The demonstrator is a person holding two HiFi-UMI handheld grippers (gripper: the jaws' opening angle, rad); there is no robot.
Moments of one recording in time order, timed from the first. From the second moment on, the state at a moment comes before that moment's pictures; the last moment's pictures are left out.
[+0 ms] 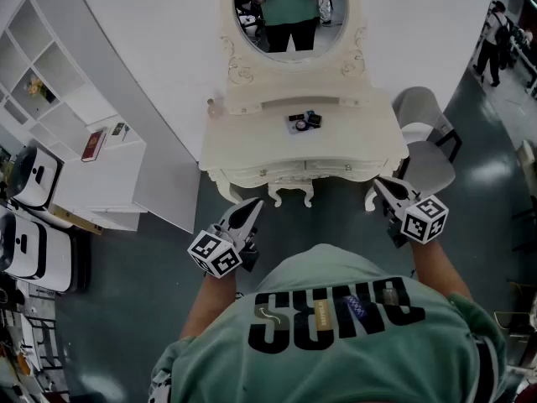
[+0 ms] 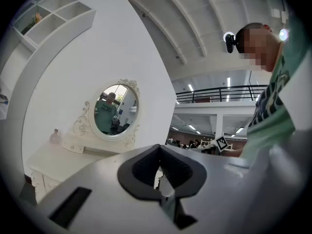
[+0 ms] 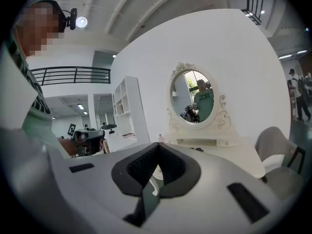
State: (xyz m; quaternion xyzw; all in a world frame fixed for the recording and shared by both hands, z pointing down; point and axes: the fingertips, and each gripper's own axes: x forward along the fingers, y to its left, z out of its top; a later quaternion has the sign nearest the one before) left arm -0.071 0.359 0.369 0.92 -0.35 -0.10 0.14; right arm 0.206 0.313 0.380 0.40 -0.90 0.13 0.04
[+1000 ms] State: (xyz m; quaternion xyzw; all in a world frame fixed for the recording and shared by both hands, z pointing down) left arm -0.011 0.337 0.367 0.91 -0.38 -0.09 0.14; right arm 0.258 0.288 0.388 0.37 -0.92 0.12 0.04
